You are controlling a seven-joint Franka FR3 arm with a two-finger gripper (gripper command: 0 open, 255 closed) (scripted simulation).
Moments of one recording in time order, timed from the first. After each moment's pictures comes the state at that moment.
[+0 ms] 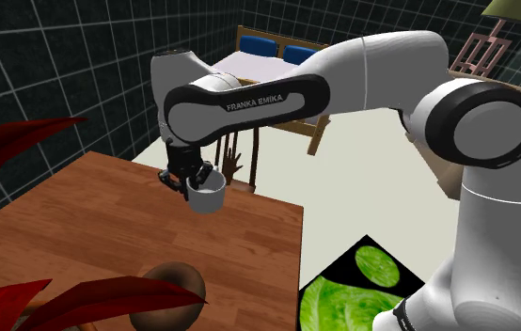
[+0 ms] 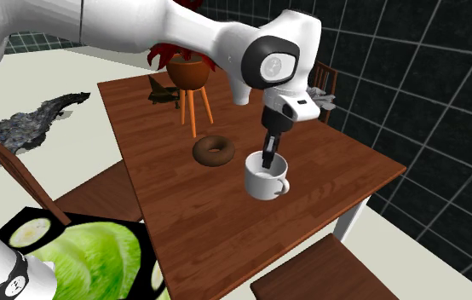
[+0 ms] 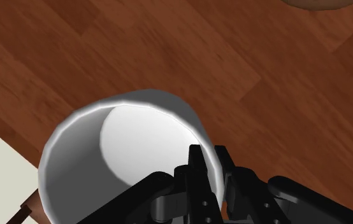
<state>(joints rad) 0.19 0.47 0.43 -1.55 -0.18 1.87 0.80</state>
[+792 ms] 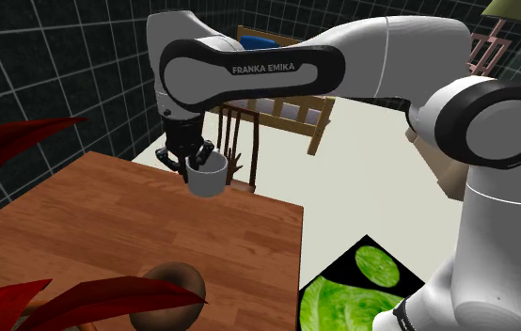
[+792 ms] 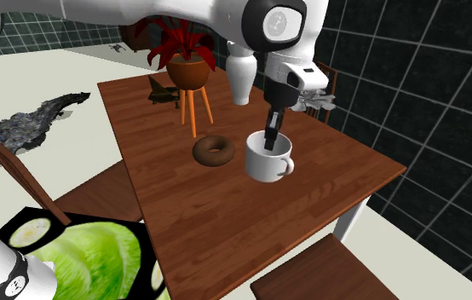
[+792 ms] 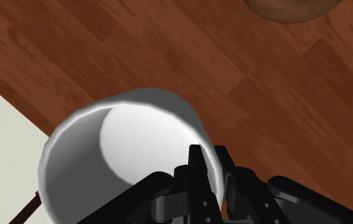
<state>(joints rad) 0.20 0.44 0.44 -1.43 -0.16 1.73 0.79</state>
